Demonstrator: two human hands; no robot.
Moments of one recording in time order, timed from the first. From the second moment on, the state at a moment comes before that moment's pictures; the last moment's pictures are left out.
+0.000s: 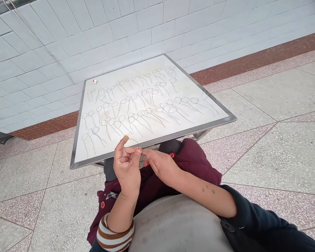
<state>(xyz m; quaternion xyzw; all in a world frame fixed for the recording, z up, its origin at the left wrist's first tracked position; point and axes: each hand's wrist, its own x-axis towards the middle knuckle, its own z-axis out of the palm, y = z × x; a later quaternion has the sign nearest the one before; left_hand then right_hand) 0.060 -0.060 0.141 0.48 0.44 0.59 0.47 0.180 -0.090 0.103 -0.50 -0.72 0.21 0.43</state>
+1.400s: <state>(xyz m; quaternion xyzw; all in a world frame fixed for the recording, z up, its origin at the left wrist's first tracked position) 0.041 -0.048 0.149 0.48 0.47 0.65 0.36 0.175 -0.098 0.097 -0.54 -0.73 0.17 0.40</state>
